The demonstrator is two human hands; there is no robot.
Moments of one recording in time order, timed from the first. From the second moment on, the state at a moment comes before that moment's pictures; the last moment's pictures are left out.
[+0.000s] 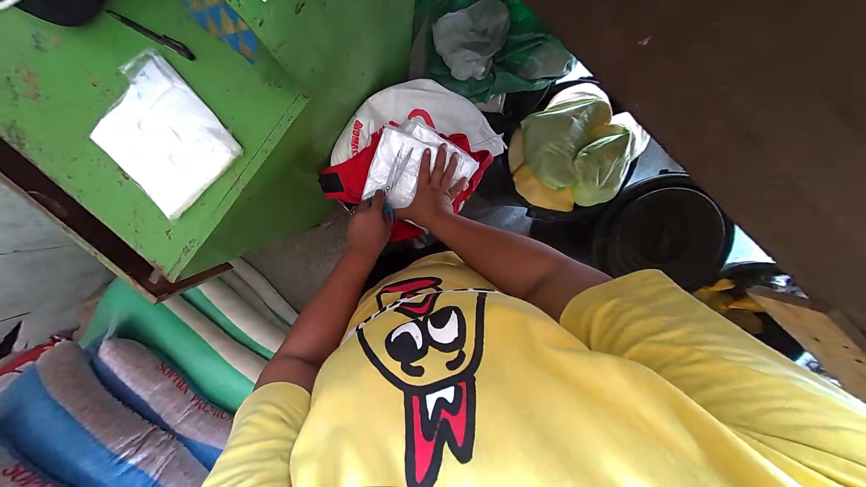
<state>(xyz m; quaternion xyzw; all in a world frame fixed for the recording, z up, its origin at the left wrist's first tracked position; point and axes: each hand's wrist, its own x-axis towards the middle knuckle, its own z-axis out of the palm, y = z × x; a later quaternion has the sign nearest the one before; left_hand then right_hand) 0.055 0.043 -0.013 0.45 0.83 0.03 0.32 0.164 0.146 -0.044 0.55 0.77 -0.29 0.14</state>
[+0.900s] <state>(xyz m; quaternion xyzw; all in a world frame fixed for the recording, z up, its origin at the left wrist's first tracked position) -0.015 -0.101 0.009 0.24 0.87 0.08 0.42 0.103 0.248 -0.034 -0.02 0.99 -0.15 0.00</state>
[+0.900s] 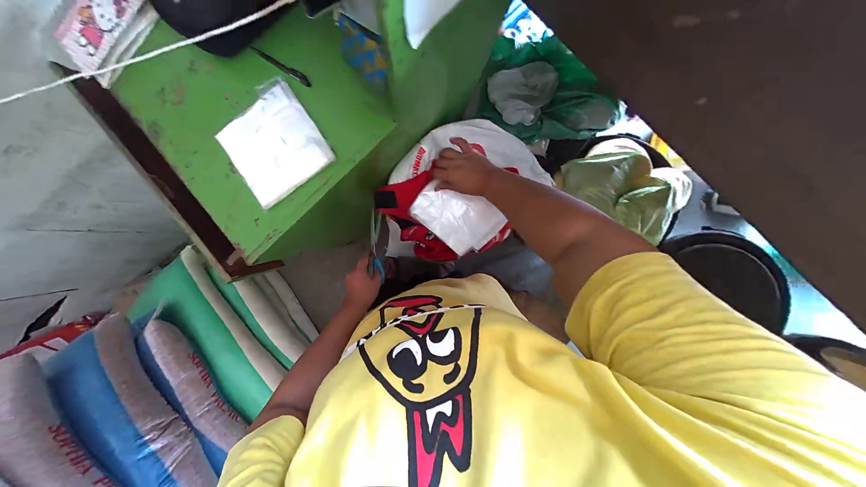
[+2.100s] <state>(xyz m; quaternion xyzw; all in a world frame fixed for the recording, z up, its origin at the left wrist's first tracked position) -0.161 -0.162 0.106 0.12 0.32 0.72 0.60 -0.099 0.070 0.116 0.40 0.80 -0.43 -0.12</state>
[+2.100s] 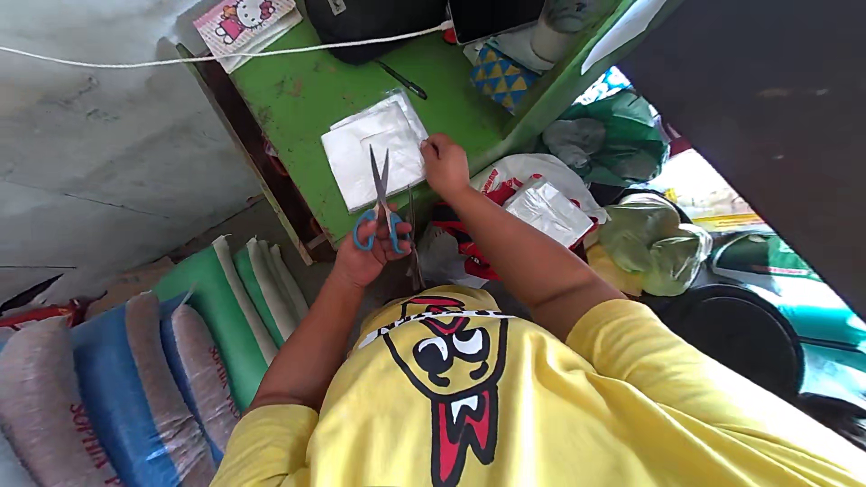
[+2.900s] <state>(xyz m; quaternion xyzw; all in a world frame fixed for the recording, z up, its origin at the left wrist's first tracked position) -0.141 -0.131 0.061 0.08 0.24 0.74 0.62 -0.090 0.052 0.115 0.29 0.89 -0.30 -0.16</state>
